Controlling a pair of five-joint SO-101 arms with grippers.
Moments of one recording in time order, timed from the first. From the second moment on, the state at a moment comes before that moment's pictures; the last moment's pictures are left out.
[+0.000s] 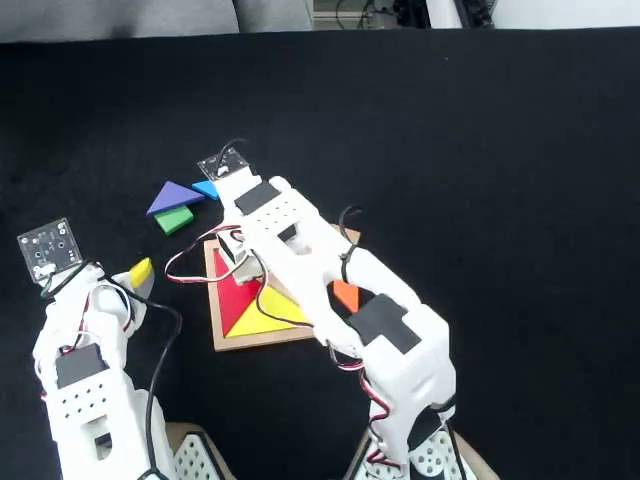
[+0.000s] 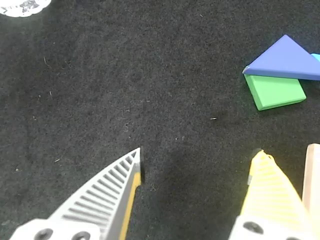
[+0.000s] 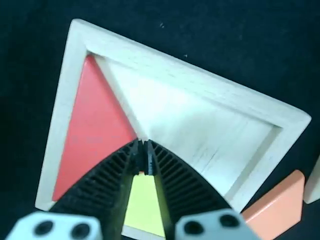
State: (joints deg) left arm -29.6 -70.1 87.0 37.6 0.3; right arm -38.3 22.8 3.6 69.3 -7.9
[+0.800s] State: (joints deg) left arm -29.6 -70.1 87.0 37.6 0.3; right arm -22.2 25.6 -3.6 71.8 -0.7
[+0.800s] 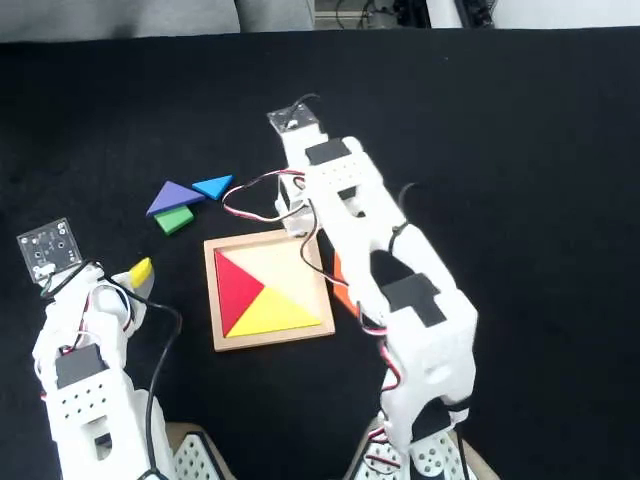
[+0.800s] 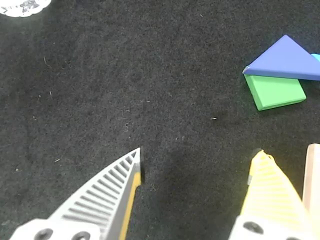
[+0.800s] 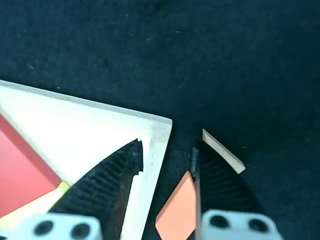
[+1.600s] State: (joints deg) left arm -29.6 -70.1 87.0 37.6 0.3; right arm -22.1 33.5 -13.0 78.6 -0.6
